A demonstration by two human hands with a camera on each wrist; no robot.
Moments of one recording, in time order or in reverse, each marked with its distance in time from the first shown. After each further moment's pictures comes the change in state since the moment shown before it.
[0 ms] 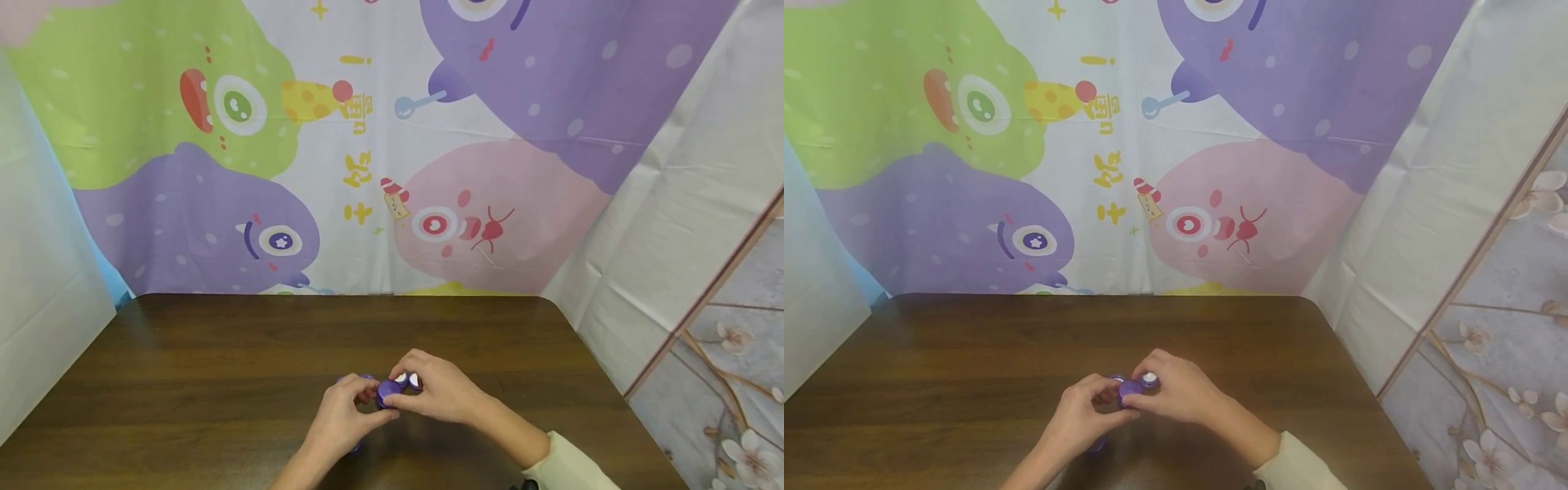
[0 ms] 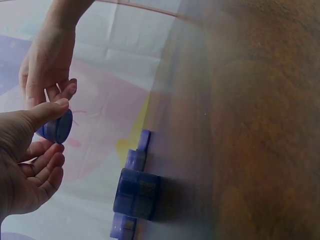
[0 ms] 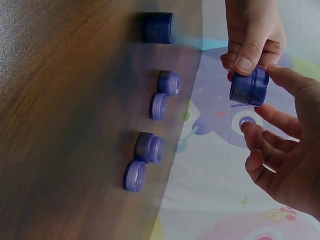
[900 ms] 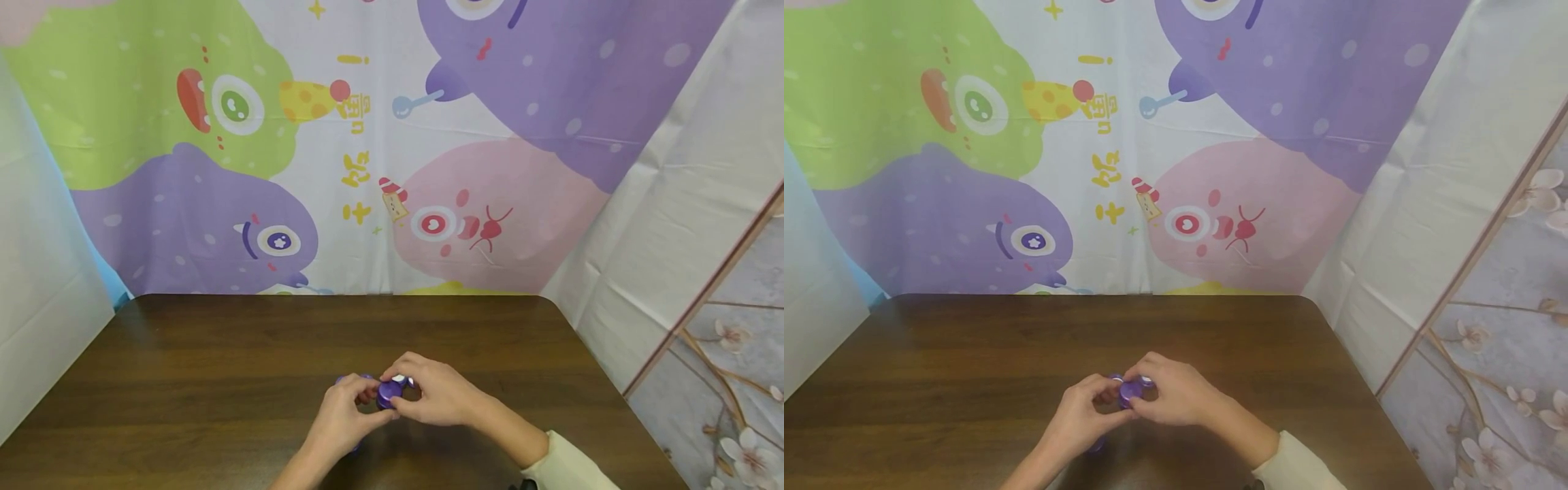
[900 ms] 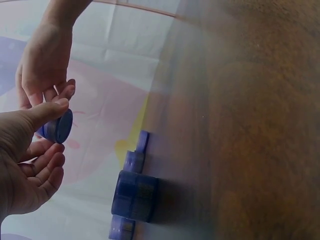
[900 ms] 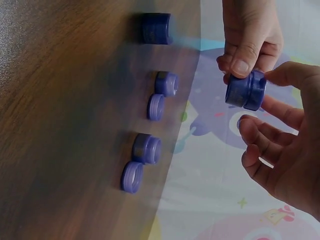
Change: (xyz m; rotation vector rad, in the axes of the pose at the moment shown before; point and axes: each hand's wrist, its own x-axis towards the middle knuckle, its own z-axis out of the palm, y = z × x) left_hand 0.001 0.002 0.002 0.005 0.005 0.020; right_hand -0.001 0.000 0.000 0.038 -0.095 0.010
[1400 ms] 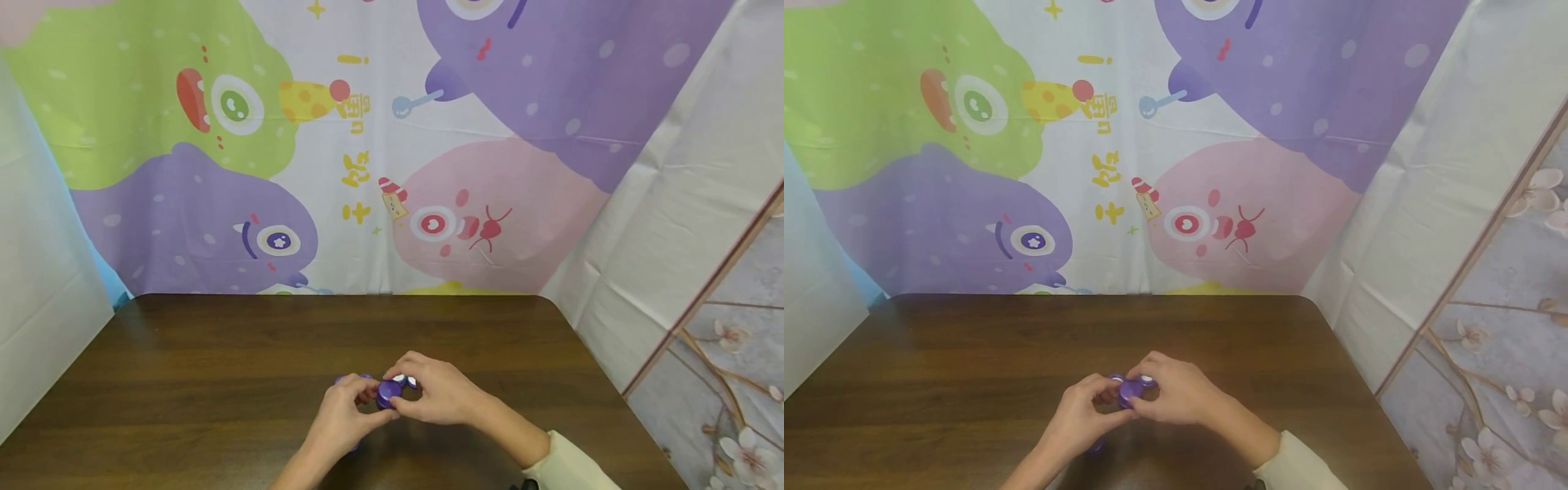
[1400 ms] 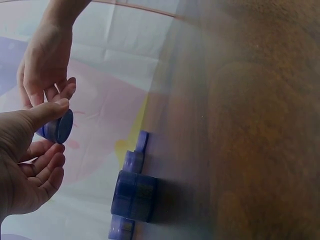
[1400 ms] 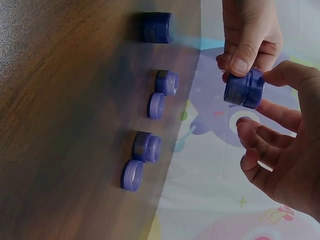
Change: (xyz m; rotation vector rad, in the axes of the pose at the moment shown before) left_hand 0.000 0.000 -0.001 -0.001 -0.012 -0.006; right_hand -0.001 0.000 -0.001 -0.075 0.033 0.001
